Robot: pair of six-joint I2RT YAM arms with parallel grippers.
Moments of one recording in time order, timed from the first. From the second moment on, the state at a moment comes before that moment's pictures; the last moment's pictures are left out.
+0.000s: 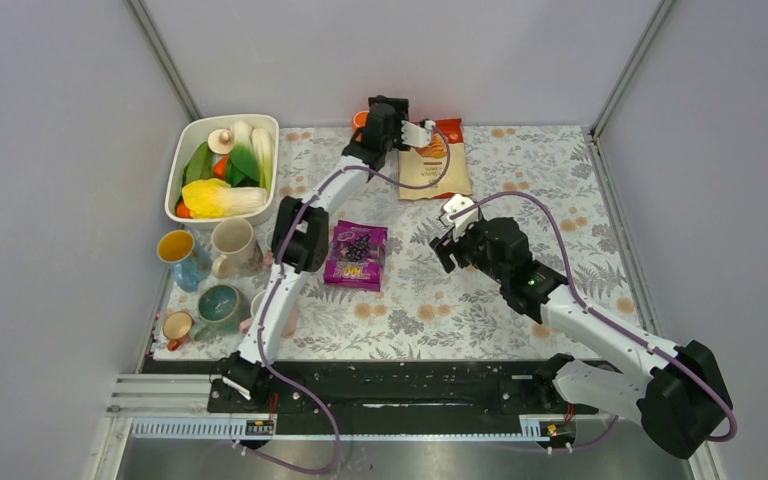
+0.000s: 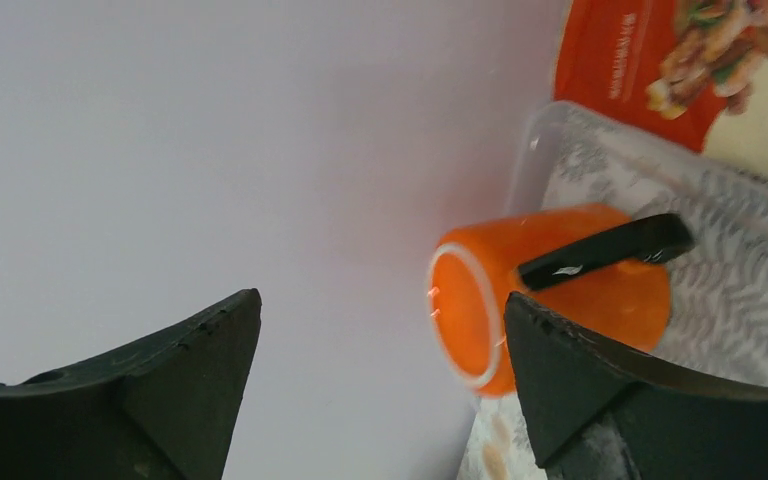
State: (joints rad) left arm -0.45 2.59 2.38 -0.07 -0.17 1.31; right arm 0.64 1.07 0.66 0.11 -0.02 -0.23
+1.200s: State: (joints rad) left arm -0.42 2.81 2.41 0.13 -0.07 1.92; right arm 0.64 1.10 0.65 0.08 -0.02 -0.23
